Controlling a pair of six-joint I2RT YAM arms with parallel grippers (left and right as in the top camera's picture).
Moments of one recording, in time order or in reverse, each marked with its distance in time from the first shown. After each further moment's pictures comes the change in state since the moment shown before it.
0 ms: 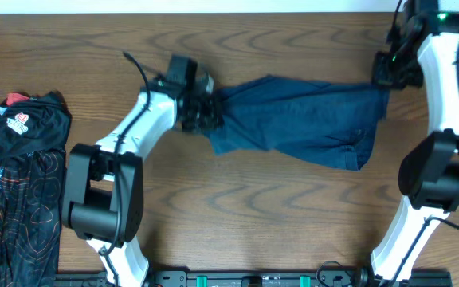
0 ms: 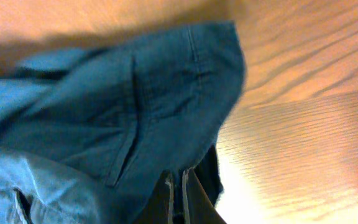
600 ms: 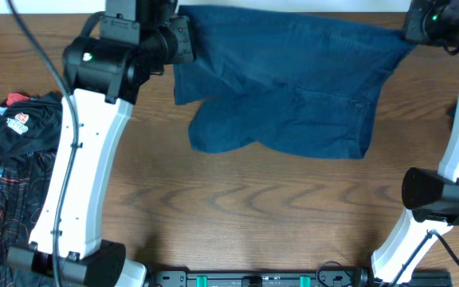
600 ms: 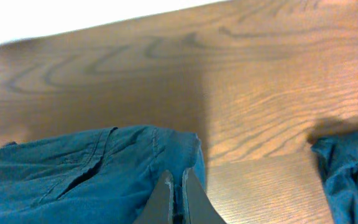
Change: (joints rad) left arm -0.001 -0.251 0.623 -0.361 -0.399 0.125; right arm 0.003 -0.092 0.454 -0.111 -0.013 0.000
